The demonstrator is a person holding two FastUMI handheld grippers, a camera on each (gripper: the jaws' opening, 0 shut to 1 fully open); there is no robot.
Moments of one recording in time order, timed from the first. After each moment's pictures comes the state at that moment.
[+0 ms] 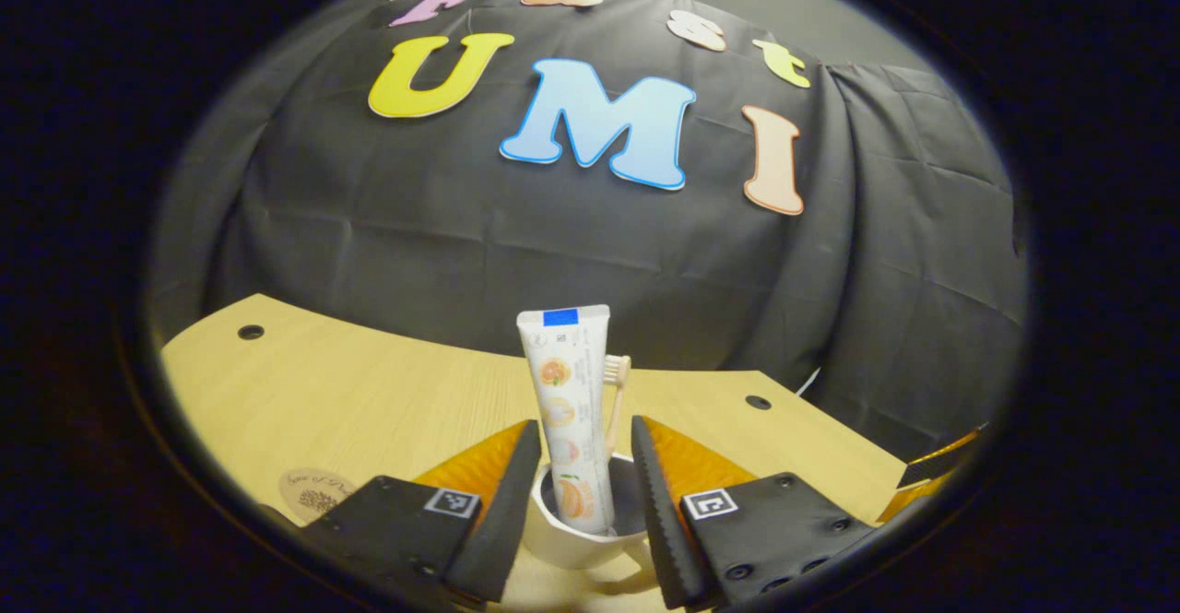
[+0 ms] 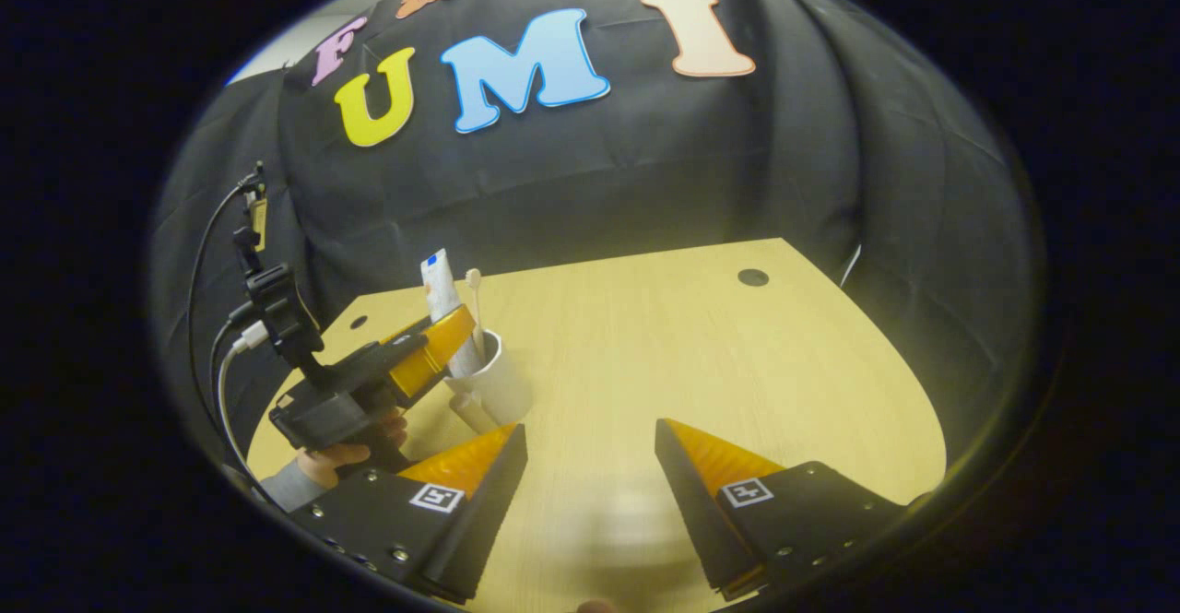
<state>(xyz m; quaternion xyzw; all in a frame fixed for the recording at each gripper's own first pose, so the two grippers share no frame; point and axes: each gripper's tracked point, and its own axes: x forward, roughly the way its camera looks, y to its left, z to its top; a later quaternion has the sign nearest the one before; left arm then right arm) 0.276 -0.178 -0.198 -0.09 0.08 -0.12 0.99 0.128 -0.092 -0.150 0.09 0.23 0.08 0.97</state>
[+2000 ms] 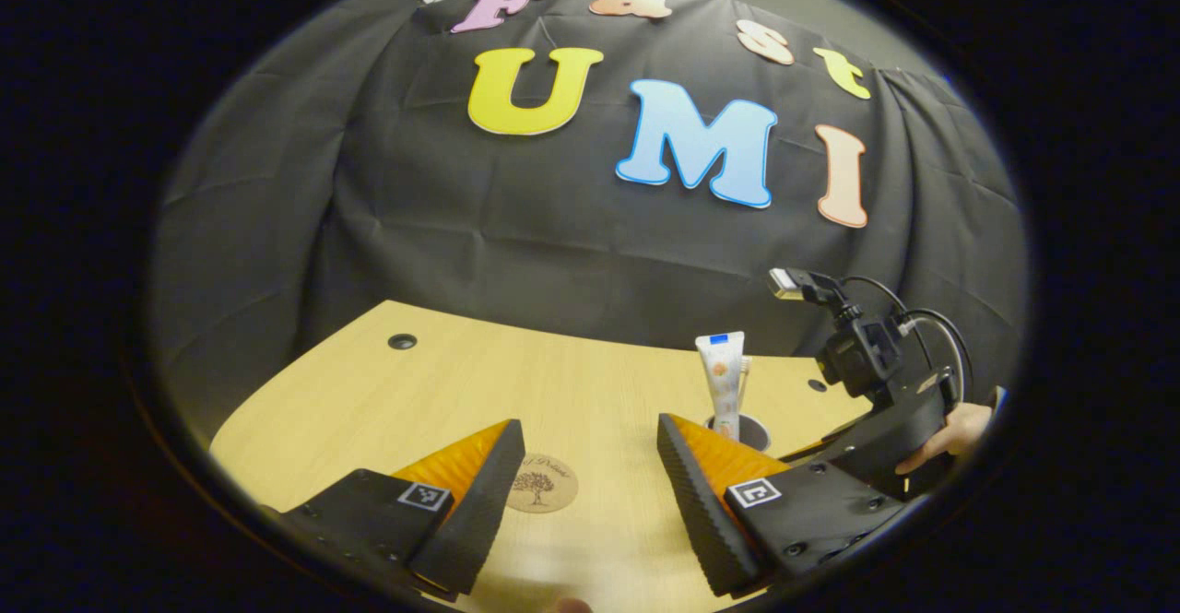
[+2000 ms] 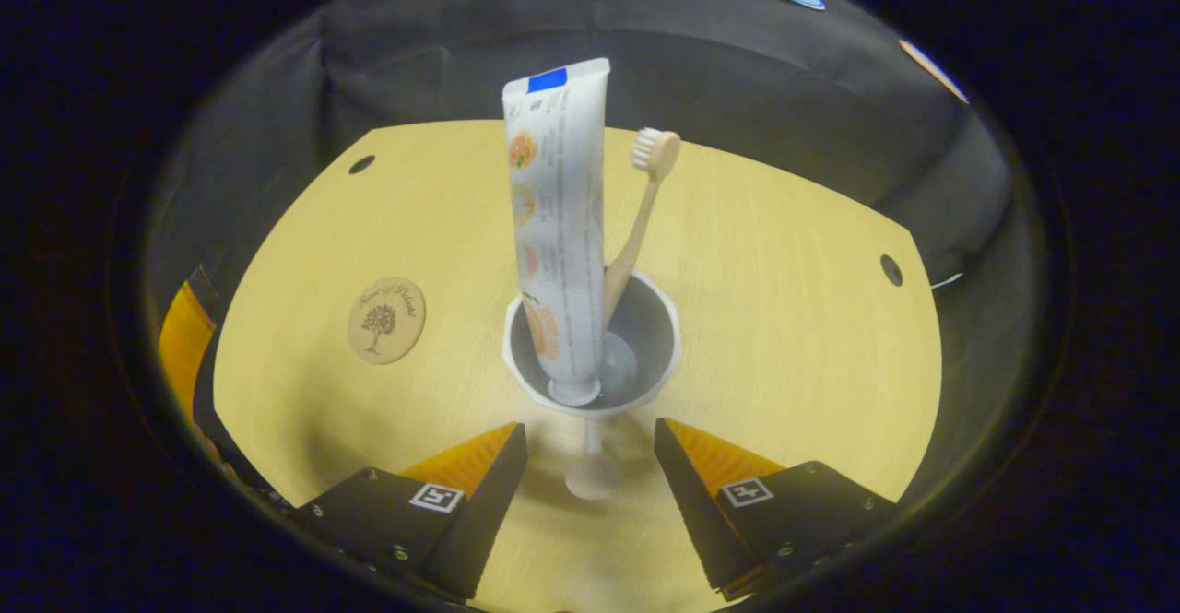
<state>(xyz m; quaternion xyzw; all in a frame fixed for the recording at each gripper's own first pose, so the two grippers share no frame) 0.156 -0.008 -0.141 -0.09 0.14 -0.01 0.99 0.208 0.047 -0.220 -0.08 0.47 0.14 0.87</state>
